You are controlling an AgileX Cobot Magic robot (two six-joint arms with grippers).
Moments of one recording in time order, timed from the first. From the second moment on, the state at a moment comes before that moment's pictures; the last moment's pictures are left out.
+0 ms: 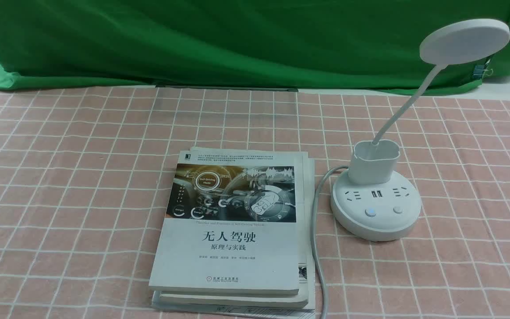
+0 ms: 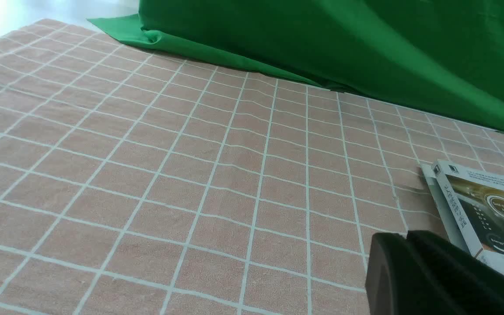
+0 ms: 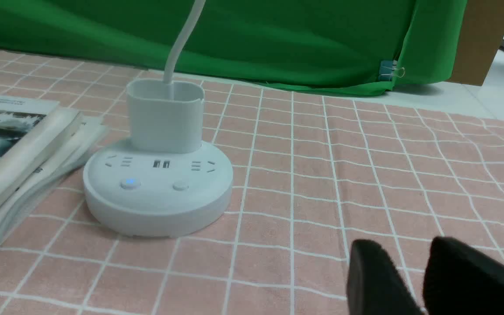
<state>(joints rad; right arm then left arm) 0.01 0.00 0.01 0.19 0.23 -0.31 0.06 0.00 0.01 0.04 0.24 -0.21</state>
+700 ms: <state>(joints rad) 0.01 0.00 0.01 0.19 0.23 -0.31 0.06 0.00 0.01 0.04 0.24 -0.21</state>
